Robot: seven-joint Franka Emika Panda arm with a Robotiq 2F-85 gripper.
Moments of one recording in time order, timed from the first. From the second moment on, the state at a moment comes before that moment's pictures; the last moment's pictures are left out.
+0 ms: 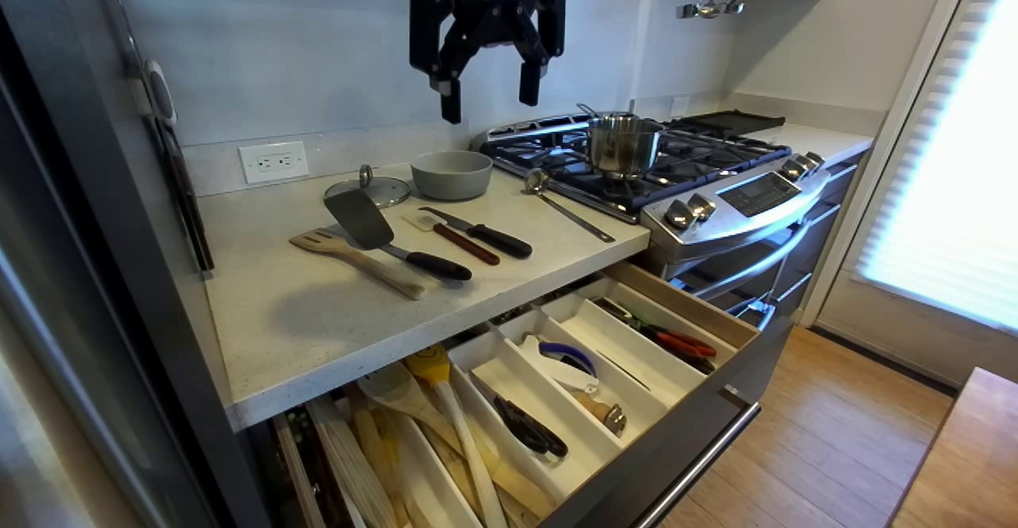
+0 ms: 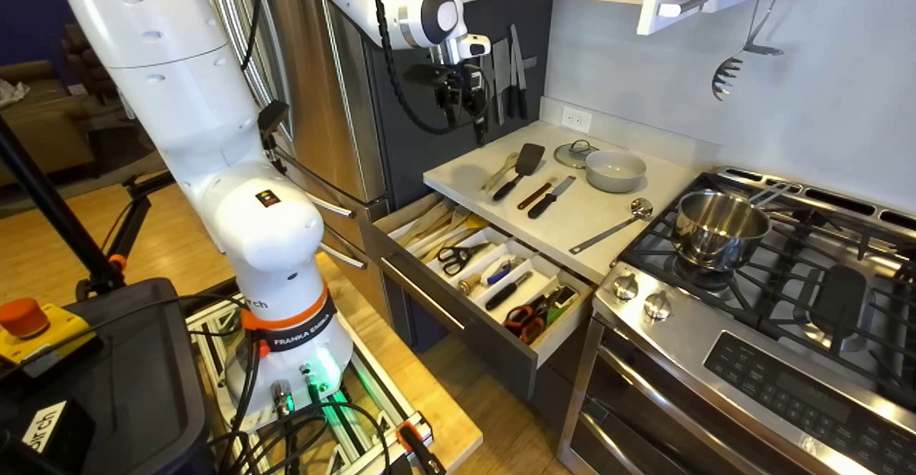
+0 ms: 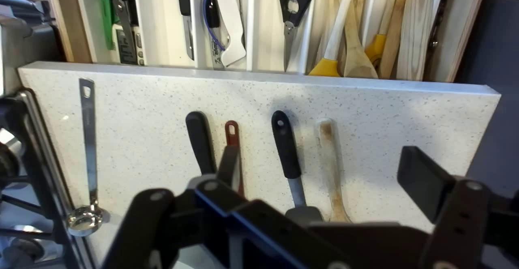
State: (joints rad) arm 0.10 -0.08 0.25 -2.26 -0.15 2.32 0.33
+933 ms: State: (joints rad) arm 0.10 0.31 0.21 -2.08 0.15 2.54 -0.19
